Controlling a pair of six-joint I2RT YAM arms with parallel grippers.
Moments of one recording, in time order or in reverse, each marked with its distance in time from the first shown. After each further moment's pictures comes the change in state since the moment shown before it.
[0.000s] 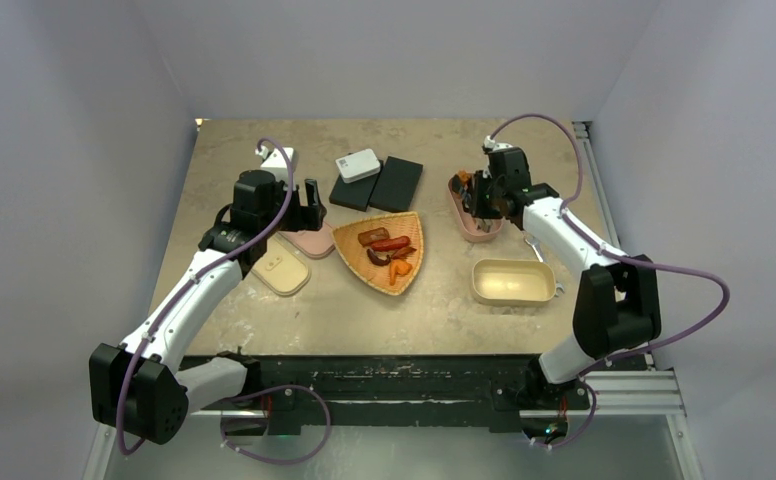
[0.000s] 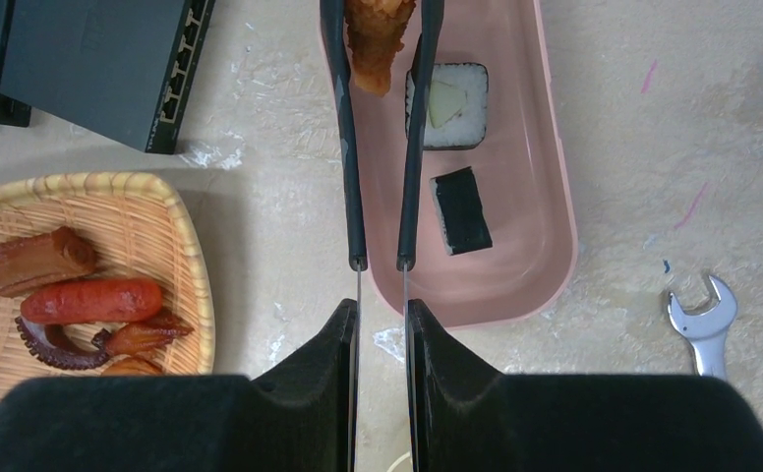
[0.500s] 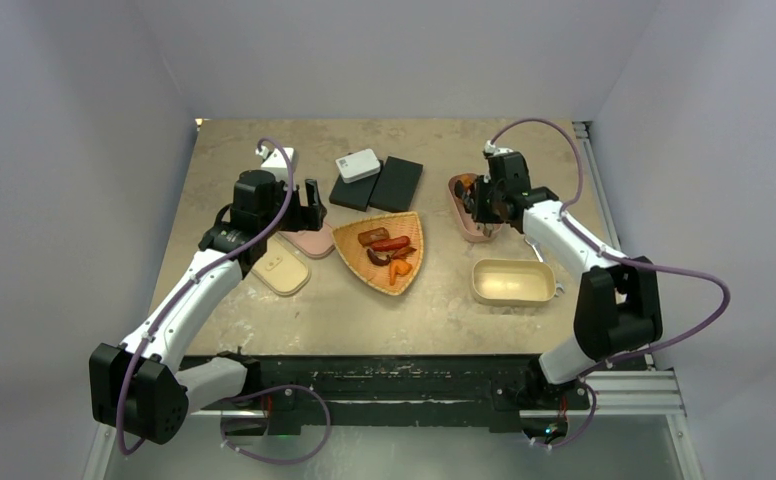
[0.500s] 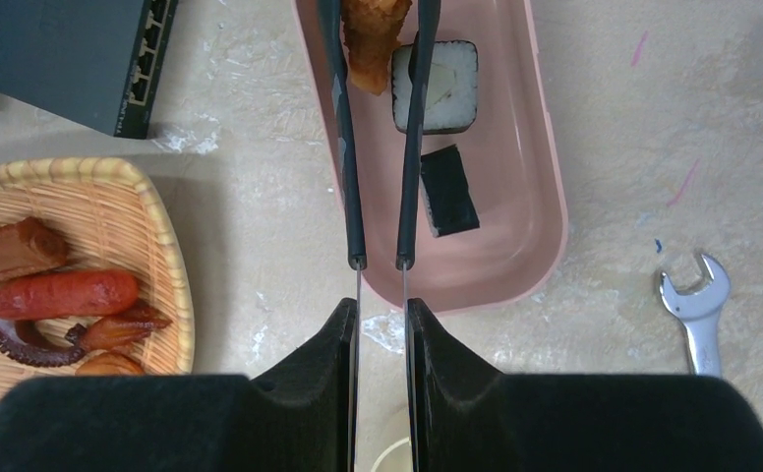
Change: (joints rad) left arm 0.000 0.000 0.000 0.000 0.004 0.000; right arm -0.002 -0.006 -0.033 0.003 0.020 0.000
